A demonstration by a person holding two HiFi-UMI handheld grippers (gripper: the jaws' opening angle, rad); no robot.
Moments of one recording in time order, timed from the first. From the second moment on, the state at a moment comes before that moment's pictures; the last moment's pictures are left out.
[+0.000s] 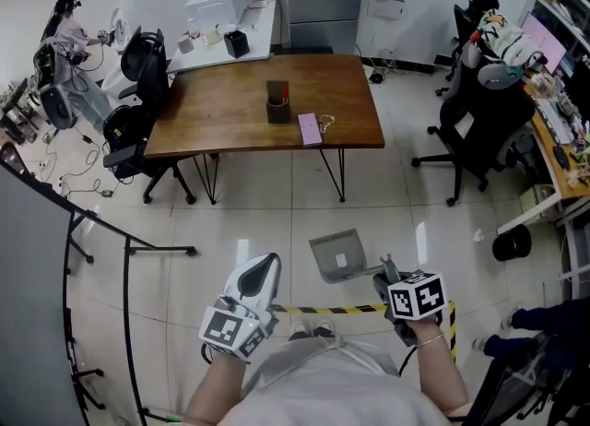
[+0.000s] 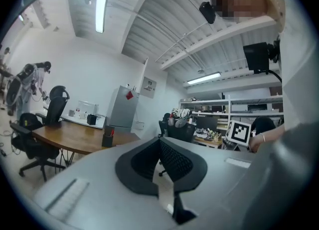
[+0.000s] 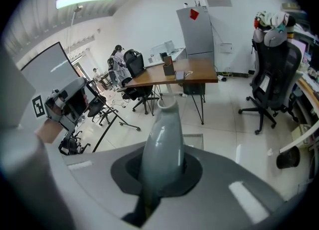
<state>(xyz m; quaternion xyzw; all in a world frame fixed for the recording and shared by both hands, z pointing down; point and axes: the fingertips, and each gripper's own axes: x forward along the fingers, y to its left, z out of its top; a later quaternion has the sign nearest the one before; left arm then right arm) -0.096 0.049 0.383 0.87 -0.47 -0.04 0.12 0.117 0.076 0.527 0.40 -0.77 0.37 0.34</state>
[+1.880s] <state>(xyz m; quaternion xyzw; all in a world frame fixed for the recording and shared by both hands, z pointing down) -0.128 -0.129 0.416 0.88 -0.46 -0.01 0.12 0.093 -0.071 0.562 0.40 -0.74 0.42 0.34</state>
